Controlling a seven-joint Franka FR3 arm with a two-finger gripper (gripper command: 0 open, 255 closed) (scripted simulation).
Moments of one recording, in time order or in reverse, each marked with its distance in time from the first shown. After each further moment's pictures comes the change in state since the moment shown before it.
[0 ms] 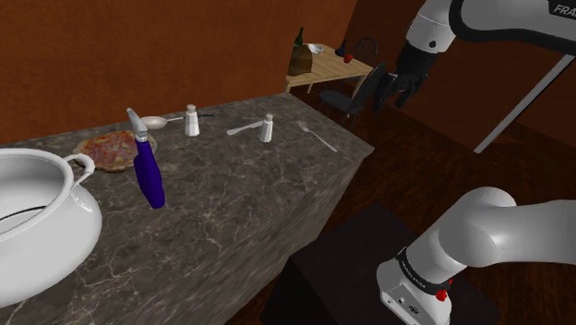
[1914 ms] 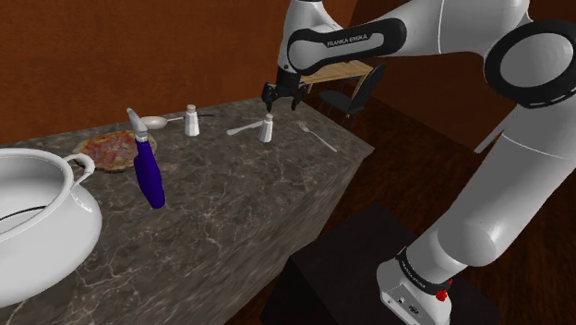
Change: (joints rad) arm -0.009 0.990 0.141 0.517 -0.121 0.489 0.375
